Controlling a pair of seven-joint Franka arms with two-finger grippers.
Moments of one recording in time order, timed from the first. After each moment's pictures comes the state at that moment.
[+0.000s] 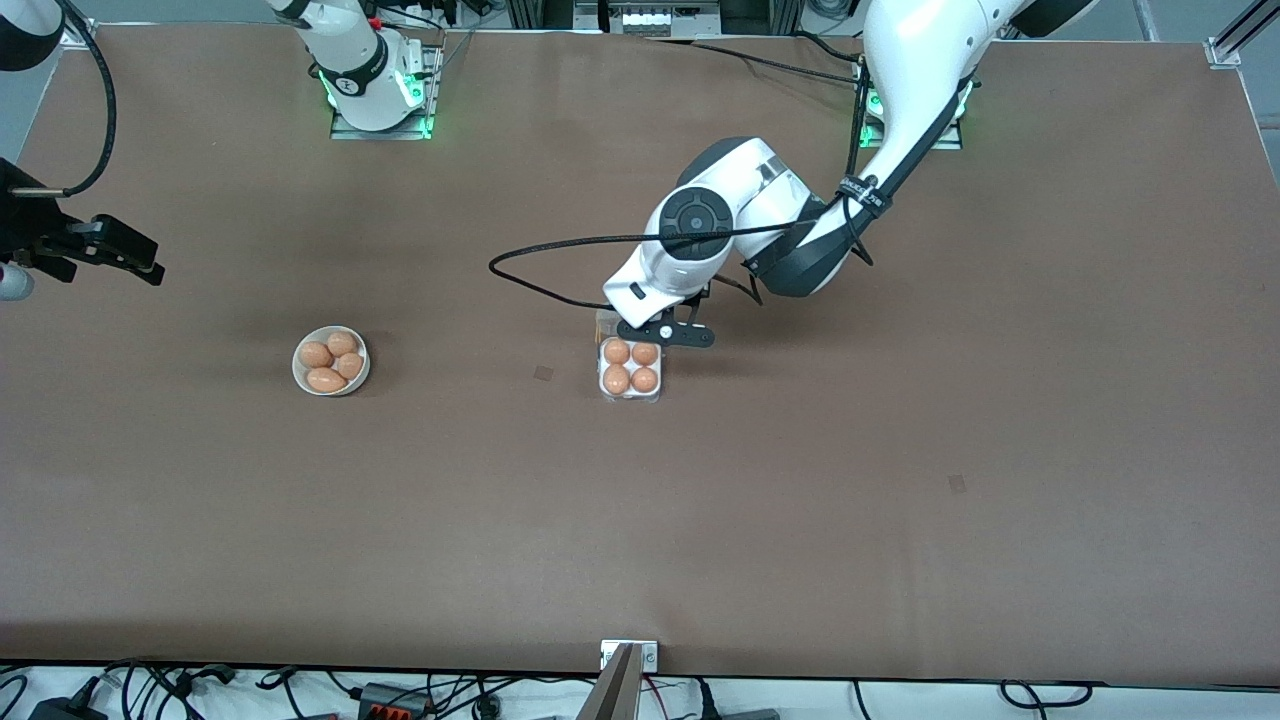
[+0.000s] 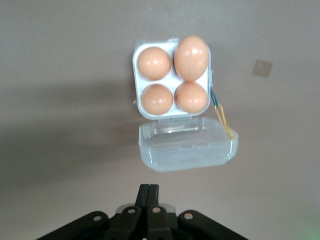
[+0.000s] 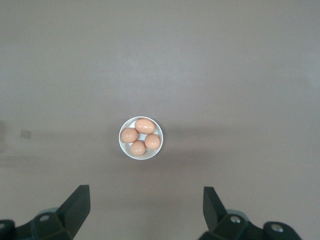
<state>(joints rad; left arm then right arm) -0.32 0.67 -0.53 -1.43 0.08 1.92 -0.74 -0.04 0.04 0.02 -1.61 -0.03 1.68 -0.01</state>
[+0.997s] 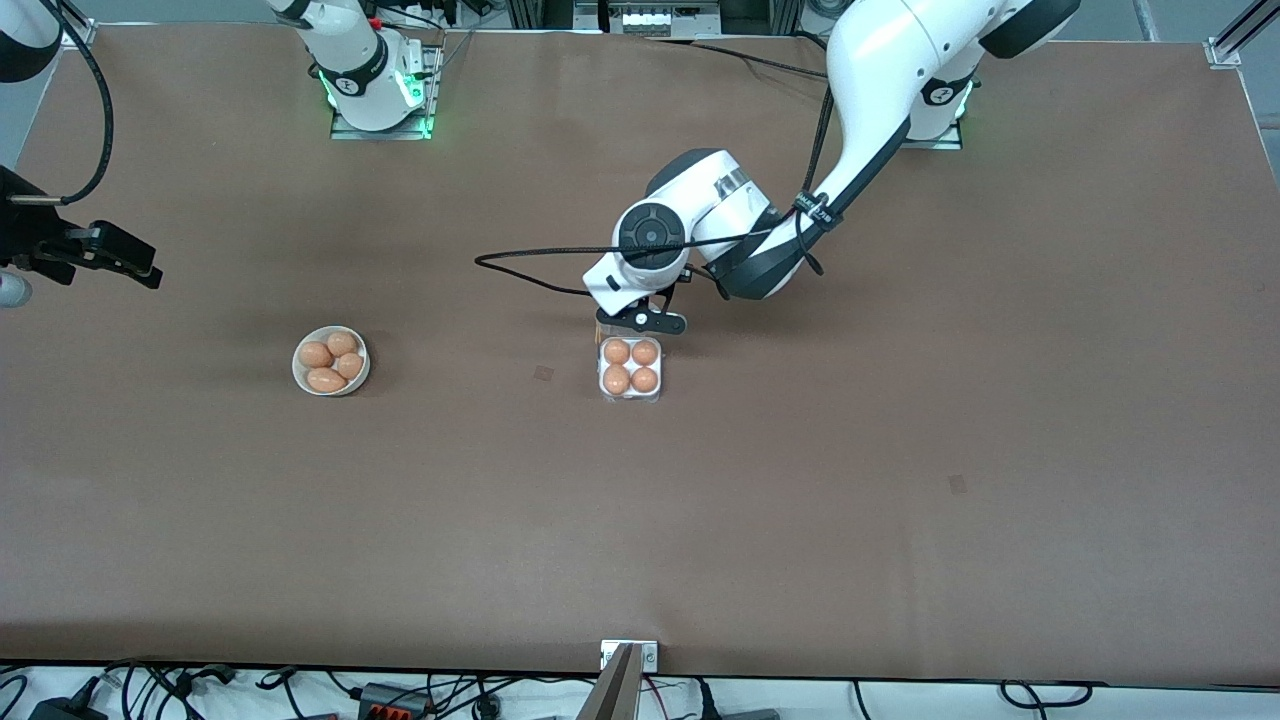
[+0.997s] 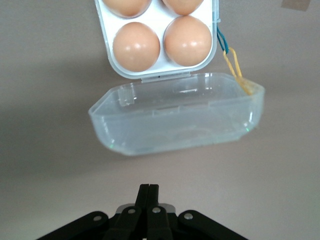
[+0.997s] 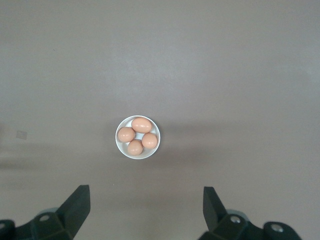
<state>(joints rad) -0.38 0.77 -0.53 -1.43 0.08 1.91 -0.74 -0.01 0.05 -0.03 -1.61 -0.03 1.68 -0.01</state>
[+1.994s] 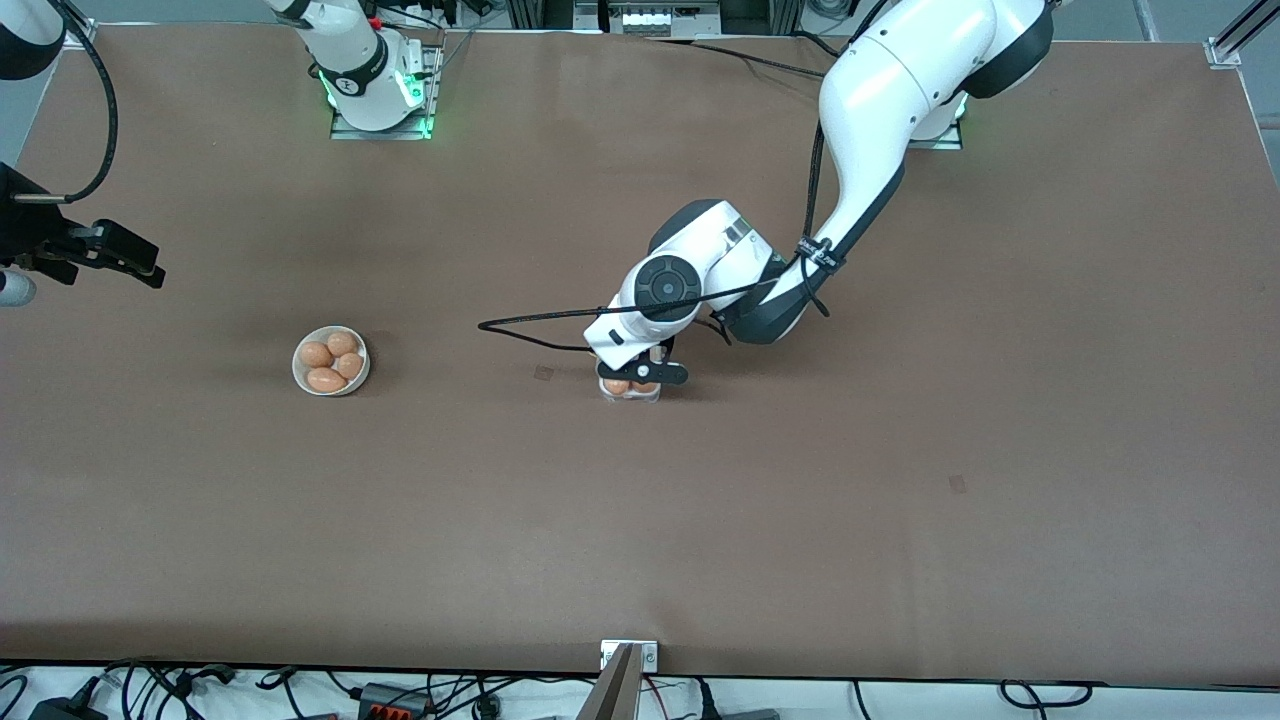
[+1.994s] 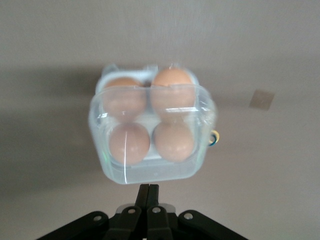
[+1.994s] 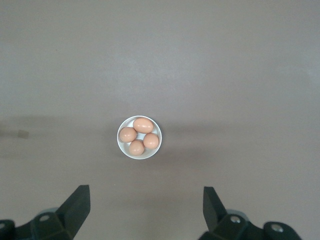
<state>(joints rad) -0.41 0.90 -0.46 -1.19 0.08 1.95 -0.74 -0.01 0.05 -0.03 -1.61 -0.03 1.68 -0.01</state>
